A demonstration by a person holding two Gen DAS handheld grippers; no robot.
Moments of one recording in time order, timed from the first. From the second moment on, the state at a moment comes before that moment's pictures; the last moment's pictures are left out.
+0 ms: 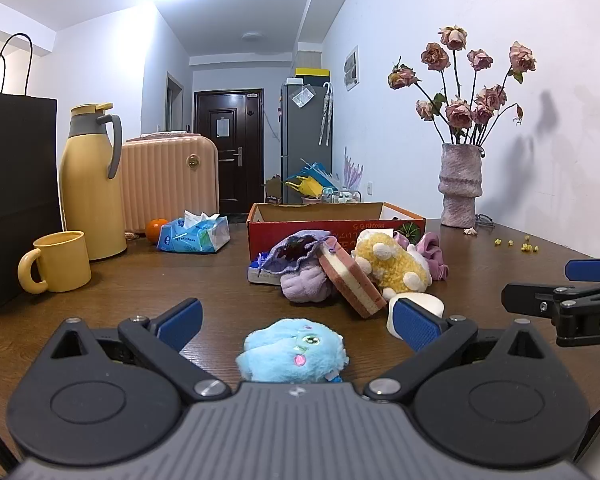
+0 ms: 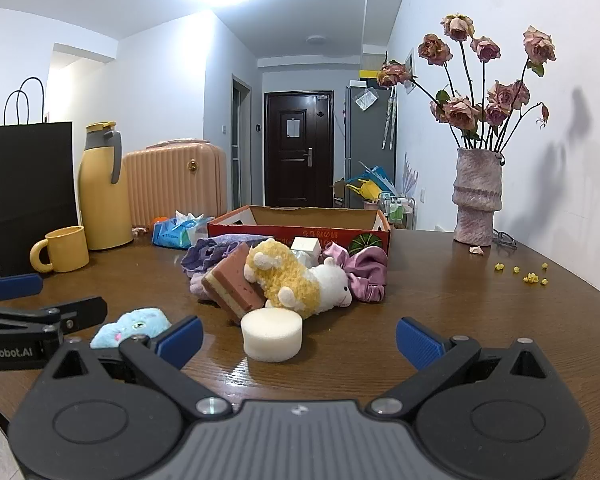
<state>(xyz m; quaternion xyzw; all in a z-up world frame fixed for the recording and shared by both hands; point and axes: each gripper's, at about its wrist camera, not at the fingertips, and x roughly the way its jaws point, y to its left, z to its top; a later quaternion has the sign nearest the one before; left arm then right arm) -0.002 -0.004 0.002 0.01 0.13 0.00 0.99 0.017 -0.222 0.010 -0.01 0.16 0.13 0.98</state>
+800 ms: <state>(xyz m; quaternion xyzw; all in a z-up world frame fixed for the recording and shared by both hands) -0.003 -0.004 0.004 0.01 0.13 0.00 0.99 0.018 -0.222 0.009 -0.01 0.16 0.13 0.98</state>
